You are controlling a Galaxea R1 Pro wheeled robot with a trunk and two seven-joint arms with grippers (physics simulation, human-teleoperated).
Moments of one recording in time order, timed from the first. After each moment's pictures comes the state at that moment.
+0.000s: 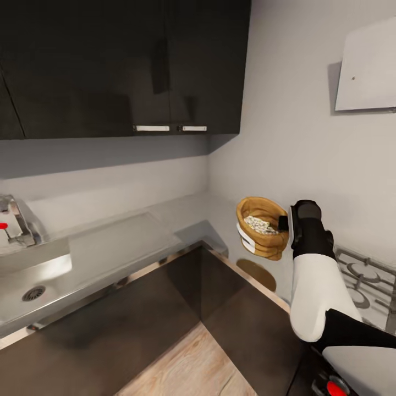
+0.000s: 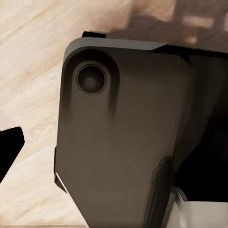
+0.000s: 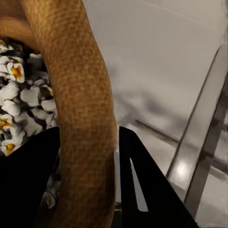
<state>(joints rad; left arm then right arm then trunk) 0.00 -0.04 0.04 -0.08 0.09 -0.04 0.03 -1.10 0.10 -0.45 -0.98 0.49 1.05 -0.06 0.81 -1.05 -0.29</state>
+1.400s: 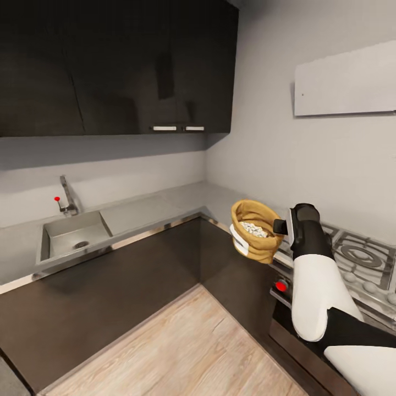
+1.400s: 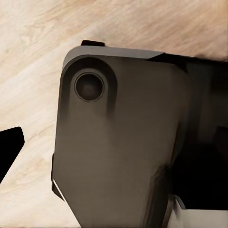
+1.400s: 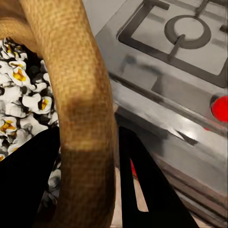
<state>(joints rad) 0.00 -0.05 0.04 -0.07 0.09 -0.09 0.03 -1.10 0.09 -0.45 -0.92 0.40 1.04 -0.05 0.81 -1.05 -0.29</state>
